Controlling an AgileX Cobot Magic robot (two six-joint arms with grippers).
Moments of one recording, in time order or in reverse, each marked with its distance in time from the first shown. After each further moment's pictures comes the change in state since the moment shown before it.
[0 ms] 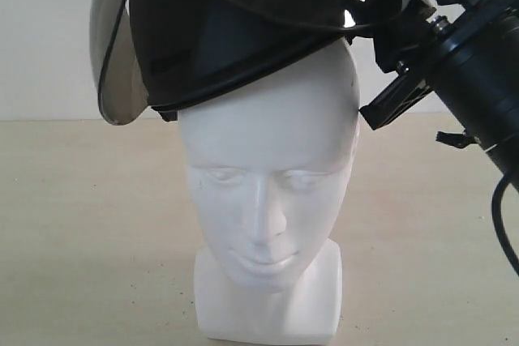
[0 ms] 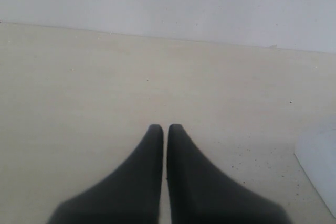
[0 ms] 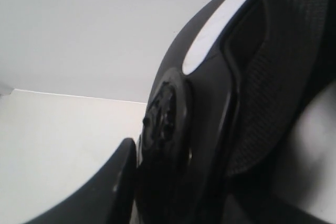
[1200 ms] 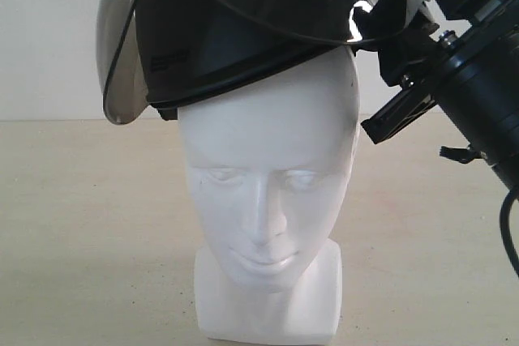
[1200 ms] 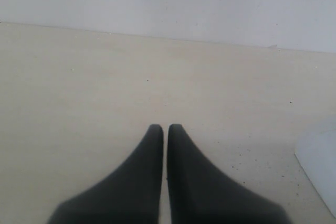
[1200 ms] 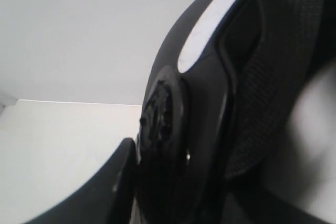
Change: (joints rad) left arm 0.000 0.000 0.000 0.000 0.000 0.000; right arm 0.000 -0.001 0.038 0.002 -0.019 0.051
